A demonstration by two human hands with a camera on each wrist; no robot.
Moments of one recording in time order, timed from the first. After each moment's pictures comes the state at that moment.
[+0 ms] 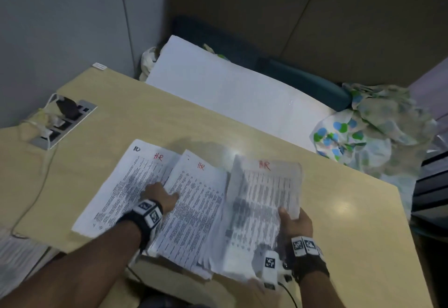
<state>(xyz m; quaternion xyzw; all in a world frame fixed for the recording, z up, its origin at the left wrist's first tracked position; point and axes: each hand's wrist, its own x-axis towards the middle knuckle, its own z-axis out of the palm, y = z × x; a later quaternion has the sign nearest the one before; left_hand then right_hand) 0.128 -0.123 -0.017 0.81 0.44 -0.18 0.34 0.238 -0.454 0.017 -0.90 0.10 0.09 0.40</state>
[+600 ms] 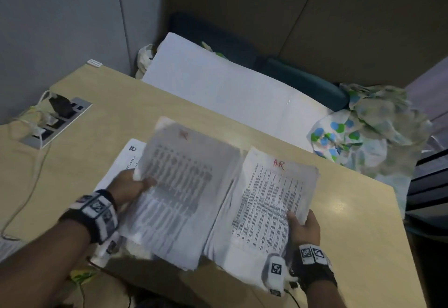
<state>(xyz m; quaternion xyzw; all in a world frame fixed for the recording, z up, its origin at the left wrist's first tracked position) 0.100 -0.063 0.013 0.72 0.39 -0.04 0.57 0.240 -0.473 0.008 -0.87 0.13 0.07 0.47</state>
